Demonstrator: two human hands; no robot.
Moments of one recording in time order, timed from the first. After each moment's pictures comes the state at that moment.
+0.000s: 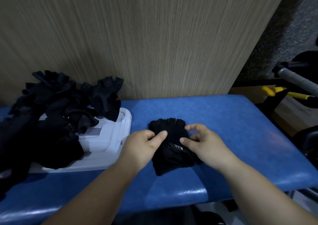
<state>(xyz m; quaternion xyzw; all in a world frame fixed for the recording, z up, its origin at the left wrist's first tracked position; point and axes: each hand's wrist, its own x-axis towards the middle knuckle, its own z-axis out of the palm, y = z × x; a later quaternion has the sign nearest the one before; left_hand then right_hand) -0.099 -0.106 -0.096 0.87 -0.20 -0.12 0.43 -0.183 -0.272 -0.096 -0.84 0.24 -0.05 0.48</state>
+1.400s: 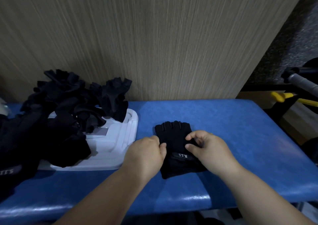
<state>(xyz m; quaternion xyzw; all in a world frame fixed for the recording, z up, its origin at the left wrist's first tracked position) -0.100 -0.103 -0.104 0.95 -0.26 -0.03 0.16 -0.176 -0.275 -0.115 -0.89 0.22 -0.08 0.40</state>
